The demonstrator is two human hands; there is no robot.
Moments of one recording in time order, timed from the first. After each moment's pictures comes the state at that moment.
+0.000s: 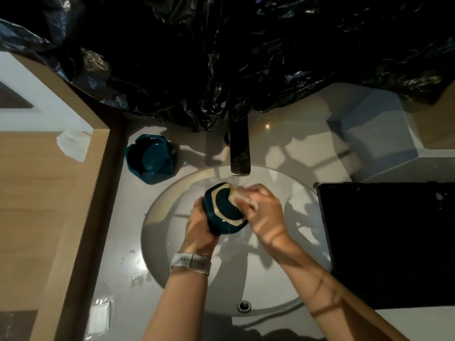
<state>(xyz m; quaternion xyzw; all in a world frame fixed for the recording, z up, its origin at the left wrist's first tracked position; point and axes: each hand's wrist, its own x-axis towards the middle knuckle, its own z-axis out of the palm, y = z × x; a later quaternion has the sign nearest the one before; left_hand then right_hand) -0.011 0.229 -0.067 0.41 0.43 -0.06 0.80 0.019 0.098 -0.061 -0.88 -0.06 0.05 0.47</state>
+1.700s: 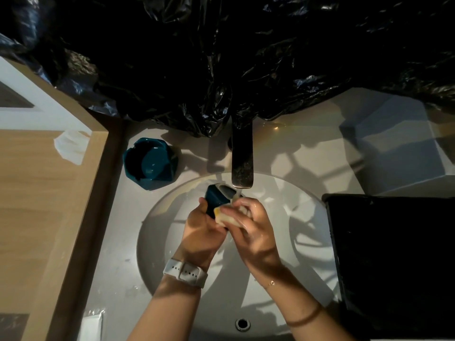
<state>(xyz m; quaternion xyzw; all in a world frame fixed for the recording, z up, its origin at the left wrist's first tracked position) 0.003 0.226 -0.040 0.50 0.39 -0.13 0.76 -0.001 0.118 -0.068 -0.74 -0.10 0.03 0.67</state>
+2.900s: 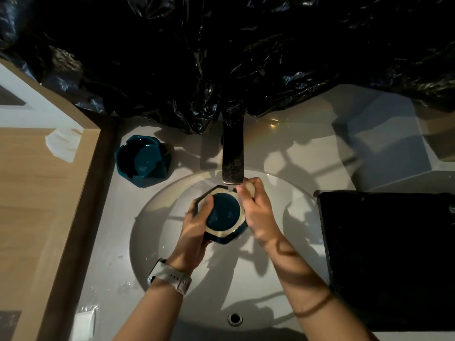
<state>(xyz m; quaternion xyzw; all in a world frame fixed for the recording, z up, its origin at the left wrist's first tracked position) -0.009 0.231 -0.068 0.49 0.33 -0.11 0.80 0.041 0.106 -0.055 -0.71 0.08 0.16 0.67</state>
